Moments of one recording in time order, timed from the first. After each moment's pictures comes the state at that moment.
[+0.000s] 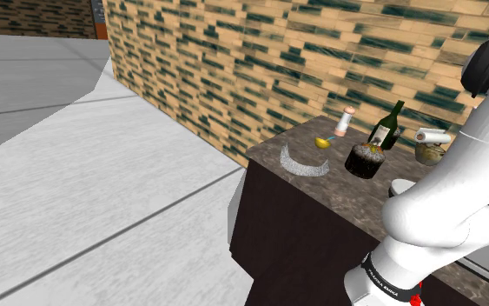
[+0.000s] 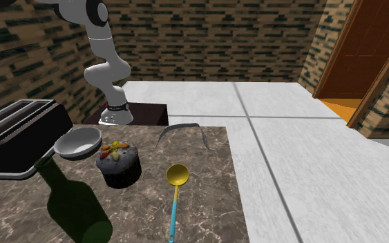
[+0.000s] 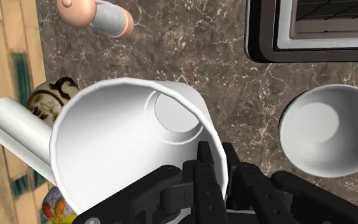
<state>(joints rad) -0.67 0.12 -0.97 -1.54 0.06 1.76 -1.66</state>
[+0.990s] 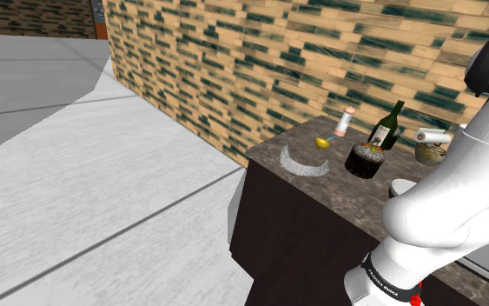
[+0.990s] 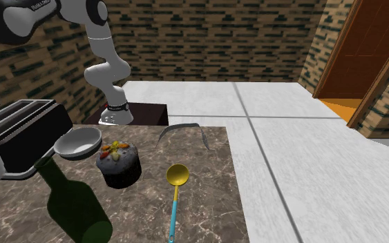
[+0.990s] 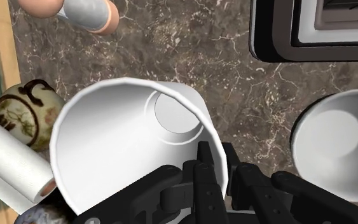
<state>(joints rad) -0.65 0.09 -0.97 -1.76 0.03 1.97 -1.64</state>
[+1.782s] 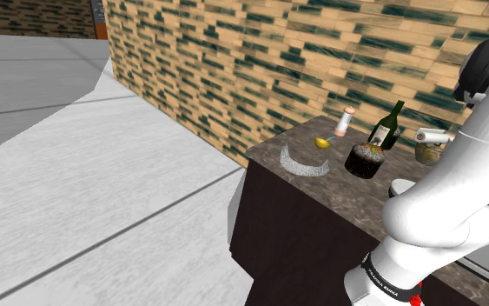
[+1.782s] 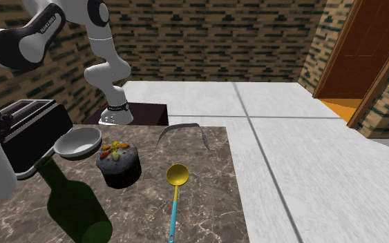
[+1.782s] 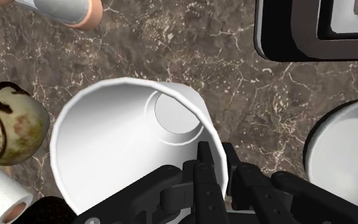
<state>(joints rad) -0.66 0.12 -0.96 -1.90 0.07 2.13 -1.66</state>
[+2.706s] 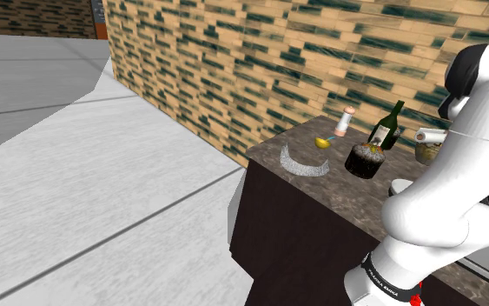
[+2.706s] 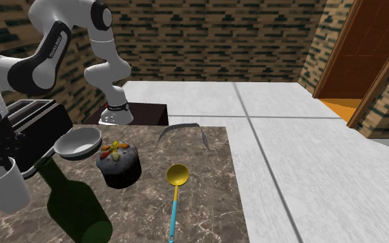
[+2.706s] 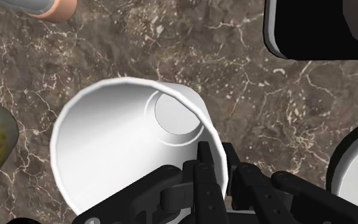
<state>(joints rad) -0.70 0.22 -0.93 -2.01 0.18 2.29 -1.72</state>
